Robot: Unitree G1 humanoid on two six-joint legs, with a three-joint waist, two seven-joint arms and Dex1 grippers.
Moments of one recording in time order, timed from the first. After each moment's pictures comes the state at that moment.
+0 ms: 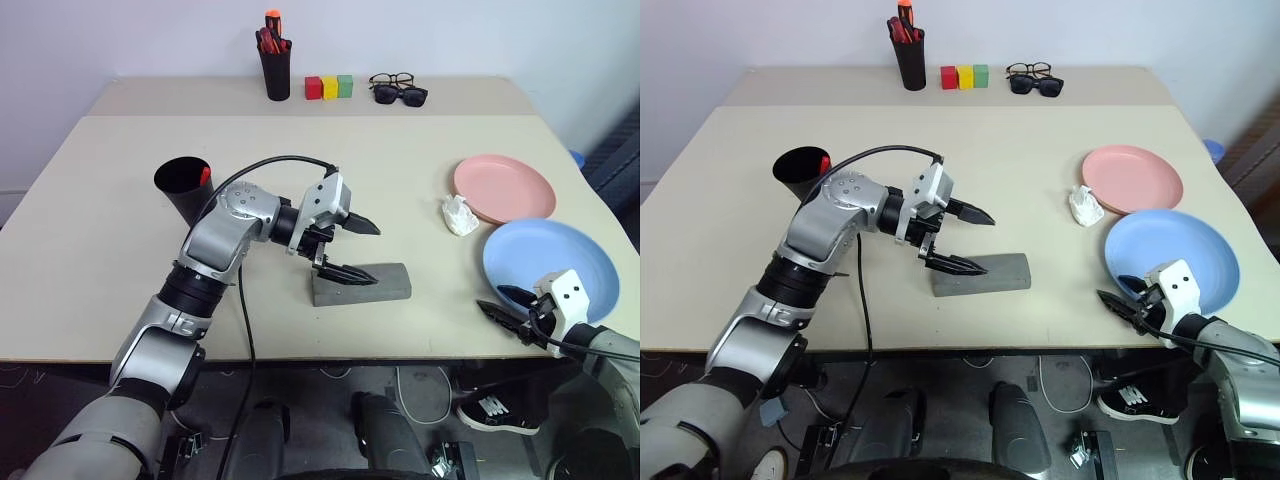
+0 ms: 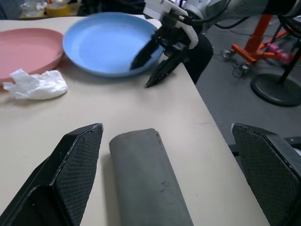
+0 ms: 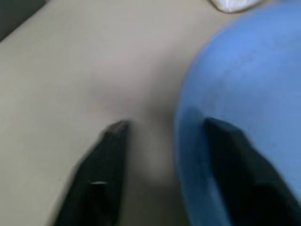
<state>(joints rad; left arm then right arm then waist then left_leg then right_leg) -0.86 0.35 -0.29 0.15 -0.24 0.43 -1.36 0.13 -0.73 -0.33 0.00 0.34 0.28 0.83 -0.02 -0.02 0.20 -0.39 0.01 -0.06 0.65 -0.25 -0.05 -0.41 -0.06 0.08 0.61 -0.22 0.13</state>
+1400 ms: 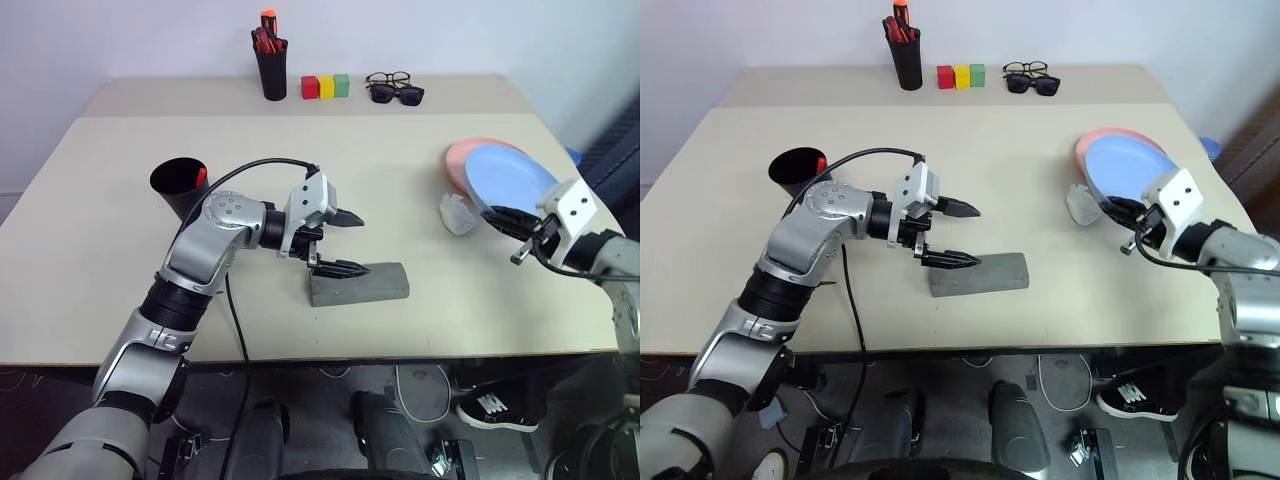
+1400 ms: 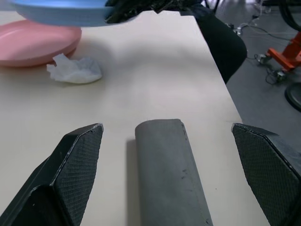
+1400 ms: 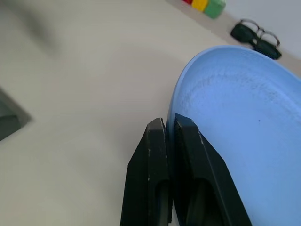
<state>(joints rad) -0.76 0.43 -0.27 -0.01 -0.30 0.52 -1.18 -0.40 -0.84 -0.20 0.24 0.26 0.08 0.96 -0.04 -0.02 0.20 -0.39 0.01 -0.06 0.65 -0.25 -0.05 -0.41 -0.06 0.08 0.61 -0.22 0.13</state>
